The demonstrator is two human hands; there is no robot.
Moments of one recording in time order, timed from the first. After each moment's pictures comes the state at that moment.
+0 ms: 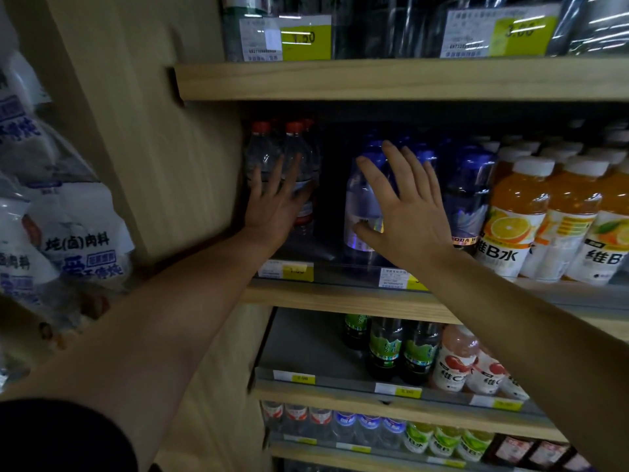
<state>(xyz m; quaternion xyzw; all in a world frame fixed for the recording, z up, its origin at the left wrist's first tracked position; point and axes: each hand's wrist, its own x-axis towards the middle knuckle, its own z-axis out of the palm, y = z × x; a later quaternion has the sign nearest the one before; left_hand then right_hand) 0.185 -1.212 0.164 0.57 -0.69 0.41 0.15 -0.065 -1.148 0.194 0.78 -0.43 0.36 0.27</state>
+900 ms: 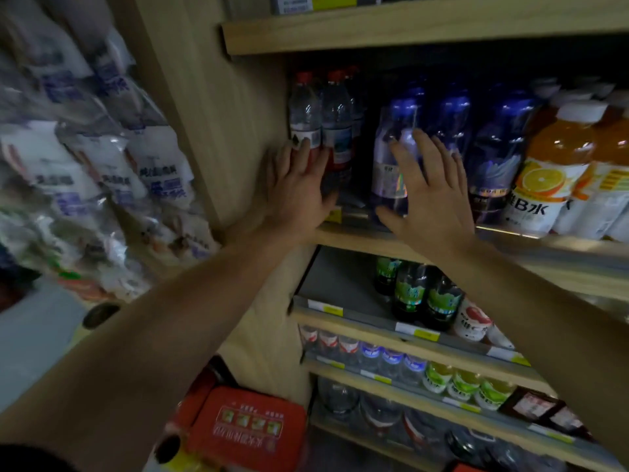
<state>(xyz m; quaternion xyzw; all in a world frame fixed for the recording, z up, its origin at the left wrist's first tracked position) 0.148 -1.087 0.157 0.70 -0.63 0.25 0.22 -0.080 -1.100 0.164 0.82 -0.42 0.35 0.13</state>
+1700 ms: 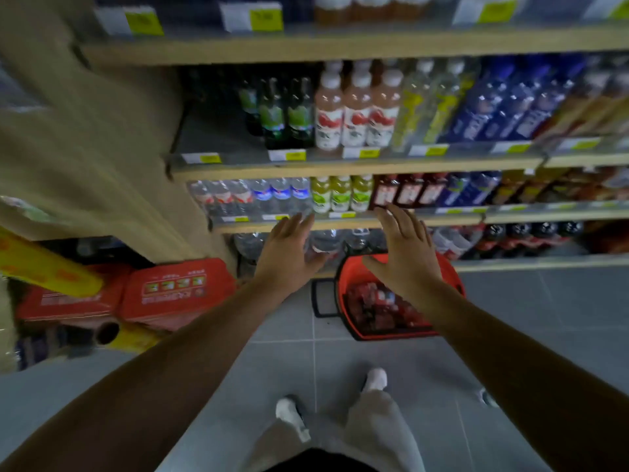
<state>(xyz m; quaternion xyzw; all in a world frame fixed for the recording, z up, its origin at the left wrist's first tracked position) -0.084 -0.814 -0.072 0.60 -0.76 -0.17 0.19 -0.318 -0.800 -0.058 0.75 -0.64 0.15 -0.10</state>
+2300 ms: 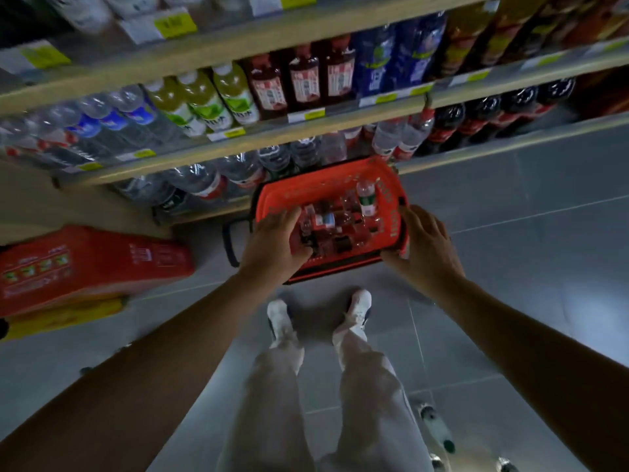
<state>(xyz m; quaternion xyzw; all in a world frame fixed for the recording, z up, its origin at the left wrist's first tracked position) -0.339 -0.838 -0.245 0.60 -0.75 -0.30 0.00 -0.605 -0.783 -0.244 0.61 -0.74 0.05 -0.29</state>
